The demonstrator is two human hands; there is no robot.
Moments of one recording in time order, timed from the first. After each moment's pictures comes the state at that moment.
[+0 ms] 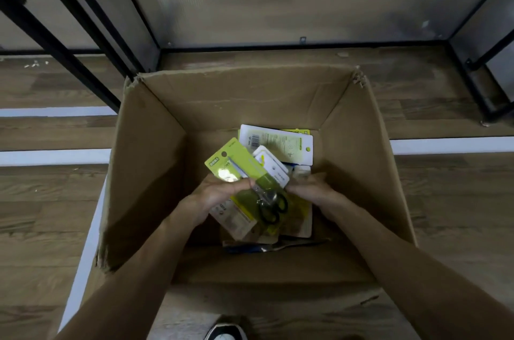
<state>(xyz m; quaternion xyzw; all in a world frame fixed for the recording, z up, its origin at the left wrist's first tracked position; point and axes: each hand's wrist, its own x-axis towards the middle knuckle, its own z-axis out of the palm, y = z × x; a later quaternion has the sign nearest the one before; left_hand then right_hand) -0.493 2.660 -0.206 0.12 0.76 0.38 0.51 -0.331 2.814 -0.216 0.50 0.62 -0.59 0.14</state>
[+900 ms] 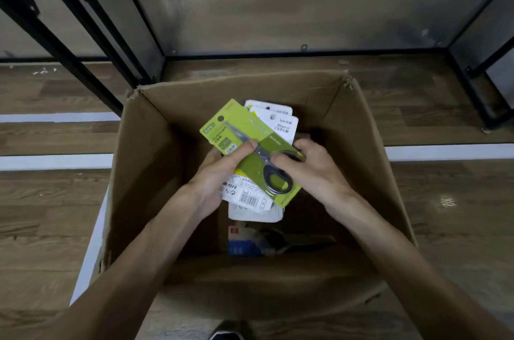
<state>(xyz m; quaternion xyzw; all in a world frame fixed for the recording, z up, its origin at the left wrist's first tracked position) -0.485 2.680 -0.147 0.07 0.65 0.56 0.51 -0.348 2.799 -0.134 0.42 0.71 -0.56 -0.08</state>
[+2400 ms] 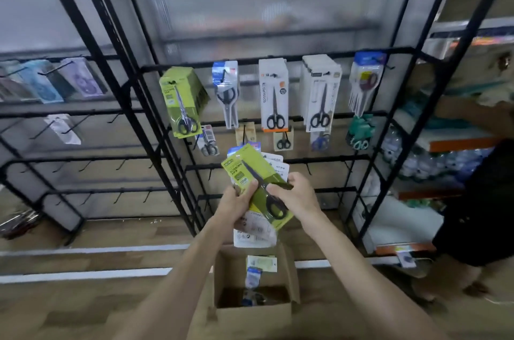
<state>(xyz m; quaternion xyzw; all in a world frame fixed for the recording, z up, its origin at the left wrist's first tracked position) -0.316 2.622 0.750 0.18 0.76 0.53 0.32 -0.190 2.723 0.762 0.42 0.69 -0.54 -0.21</state>
